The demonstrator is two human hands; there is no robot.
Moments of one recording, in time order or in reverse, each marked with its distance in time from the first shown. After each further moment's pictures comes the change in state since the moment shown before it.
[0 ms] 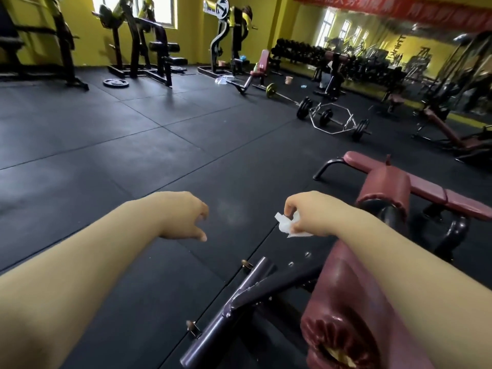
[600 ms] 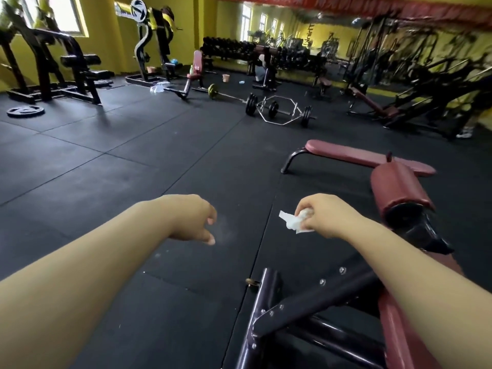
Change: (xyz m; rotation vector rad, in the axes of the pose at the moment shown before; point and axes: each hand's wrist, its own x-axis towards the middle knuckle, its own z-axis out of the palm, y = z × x) left_hand 0.125 -0.153 -0.063 0.107 -0.016 0.290; right_hand 0.109 -0.084 -0.024 0.295 0.123 0.406
